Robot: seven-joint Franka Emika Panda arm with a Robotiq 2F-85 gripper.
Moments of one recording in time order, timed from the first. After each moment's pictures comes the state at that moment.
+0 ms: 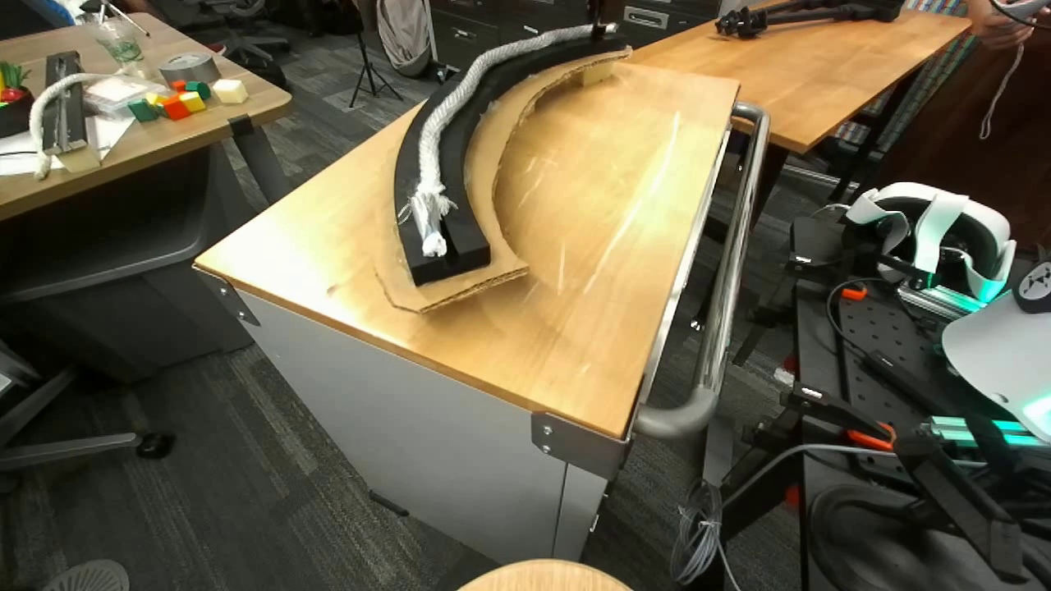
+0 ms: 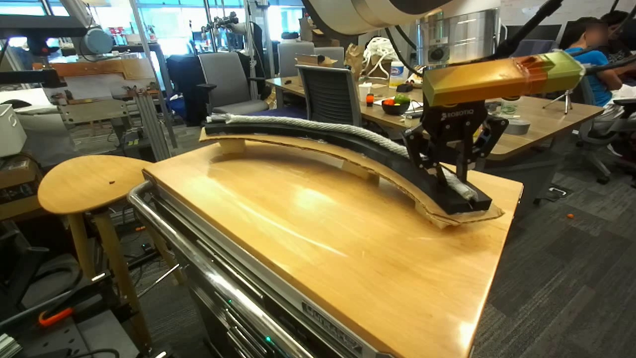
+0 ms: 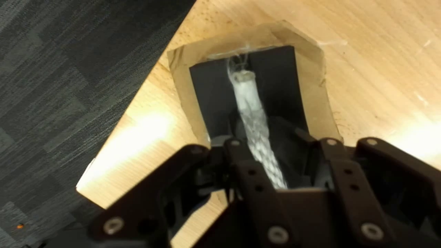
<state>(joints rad) -0.31 0.40 -0.17 -1.78 -0.09 2.32 -1.04</state>
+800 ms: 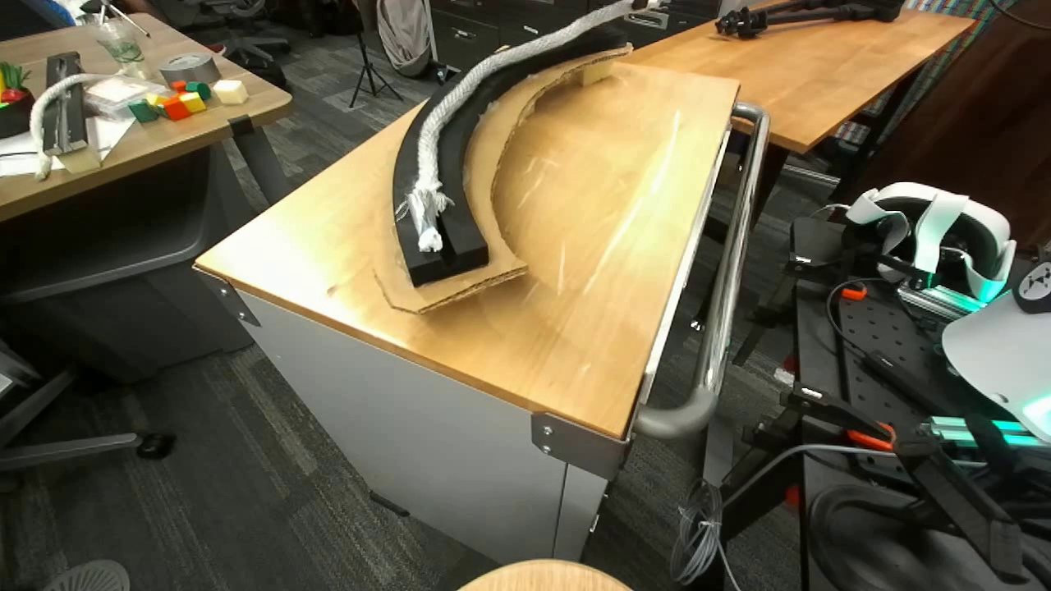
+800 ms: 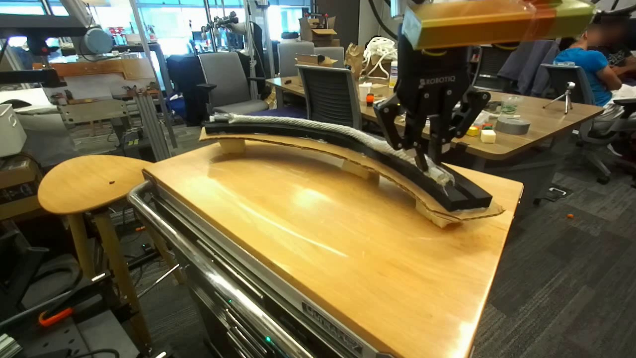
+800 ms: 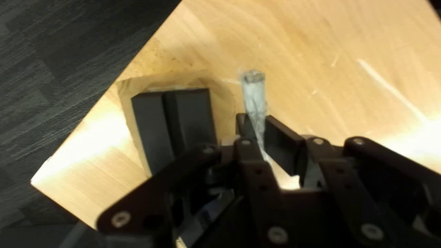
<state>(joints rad) -0.31 0.18 -0.18 -1.95 -0.11 2.20 -1.19</state>
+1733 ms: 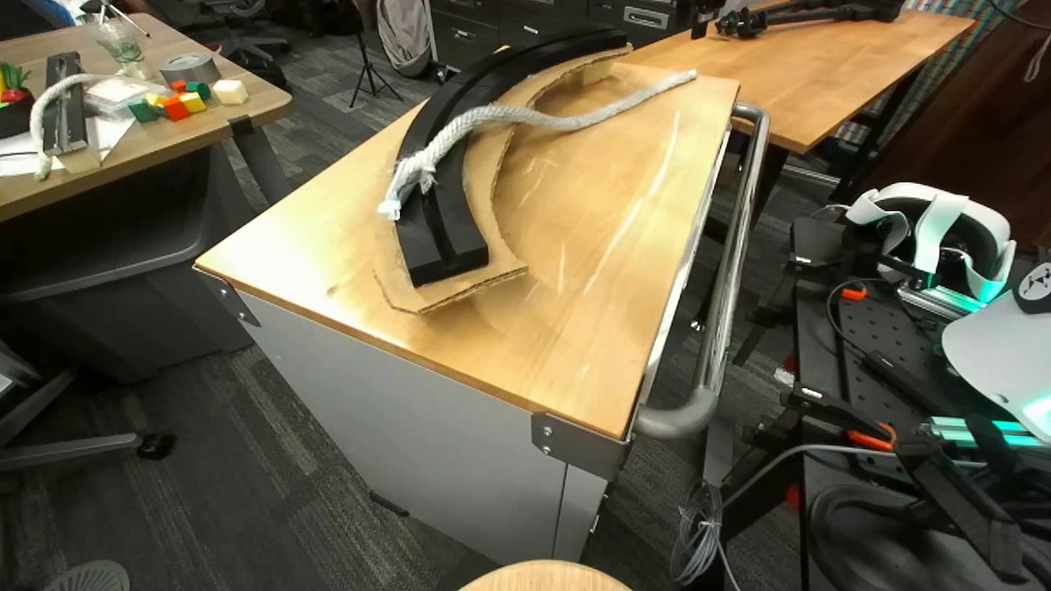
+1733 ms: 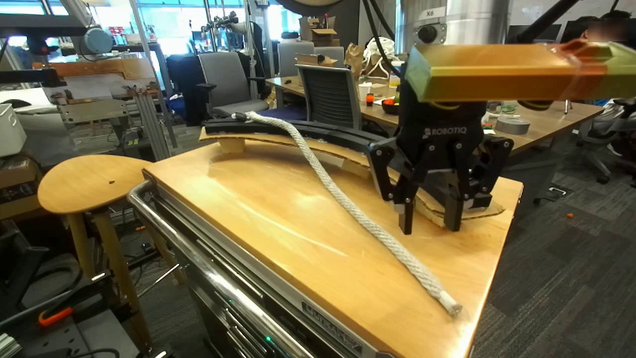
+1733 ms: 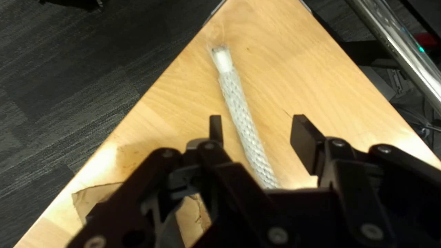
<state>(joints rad) -0.31 0.14 -0.27 -2.08 -0.15 2.21 -1.23</state>
